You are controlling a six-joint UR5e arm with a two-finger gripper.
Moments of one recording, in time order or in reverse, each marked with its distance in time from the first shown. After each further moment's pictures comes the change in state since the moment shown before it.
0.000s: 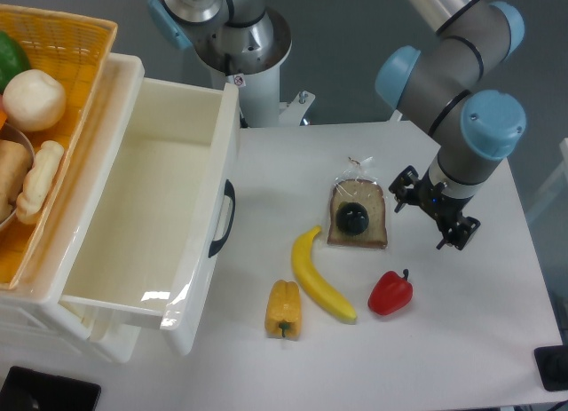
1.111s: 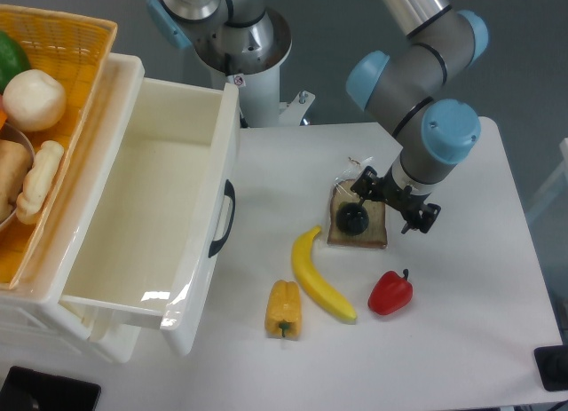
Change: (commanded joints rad) arm -0.018 0.054 -0.207 0.045 -0.012 -0.319
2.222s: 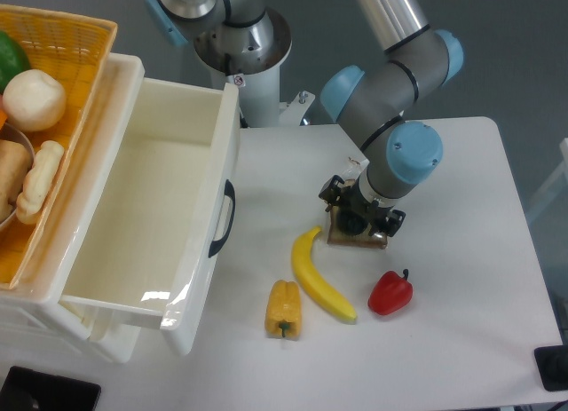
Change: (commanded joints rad) arm -0.057 -0.028 -0.038 0.003 0.003 -0.069
